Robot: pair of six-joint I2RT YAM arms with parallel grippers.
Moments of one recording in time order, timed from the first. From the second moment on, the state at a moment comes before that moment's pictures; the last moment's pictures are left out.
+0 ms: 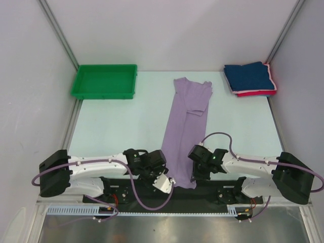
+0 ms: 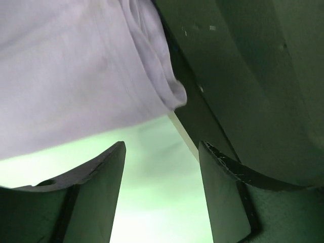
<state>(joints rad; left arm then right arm) -1.22 1.25 0.70 -0.70 0.16 0.90 1.03 1.23 0.54 -0.57 -0.04 1.18</state>
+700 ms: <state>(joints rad) -1.34 1.42 0.73 -0.57 0.12 0.89 0.89 1.05 0.45 -0.58 -0.10 1.22</state>
